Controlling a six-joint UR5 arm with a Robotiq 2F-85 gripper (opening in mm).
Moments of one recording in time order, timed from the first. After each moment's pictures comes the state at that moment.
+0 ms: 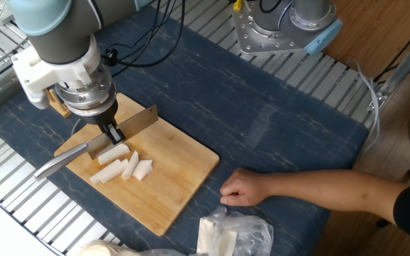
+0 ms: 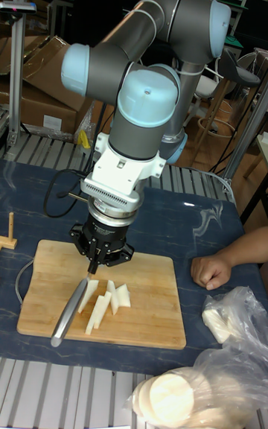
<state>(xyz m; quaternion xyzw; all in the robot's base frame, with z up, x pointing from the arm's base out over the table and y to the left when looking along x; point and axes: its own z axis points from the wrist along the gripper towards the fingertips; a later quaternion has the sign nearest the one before) 0.617 -0.044 0.086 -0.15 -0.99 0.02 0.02</state>
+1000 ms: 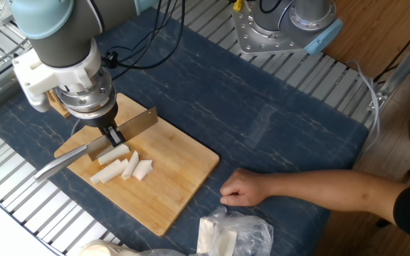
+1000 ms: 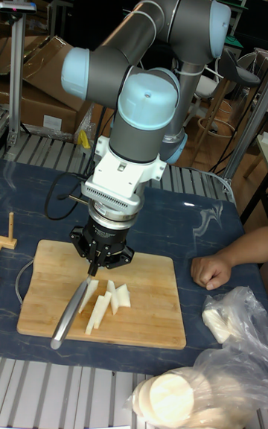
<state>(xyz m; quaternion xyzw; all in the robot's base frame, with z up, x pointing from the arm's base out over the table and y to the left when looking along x) 0.623 -0.041 0.081 -0.15 -0.99 0.02 0.01</state>
